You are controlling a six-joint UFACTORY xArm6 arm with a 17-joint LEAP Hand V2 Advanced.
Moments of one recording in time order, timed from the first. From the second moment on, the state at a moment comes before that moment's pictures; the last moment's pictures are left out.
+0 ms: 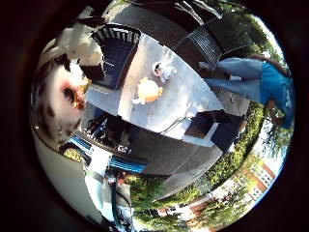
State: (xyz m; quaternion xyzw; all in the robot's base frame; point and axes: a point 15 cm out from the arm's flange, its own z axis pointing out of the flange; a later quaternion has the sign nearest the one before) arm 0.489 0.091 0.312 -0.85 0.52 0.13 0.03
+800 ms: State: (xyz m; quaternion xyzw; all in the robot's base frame) arm 0.547 0.140 0.147 -0.87 0.48 0.15 0.00
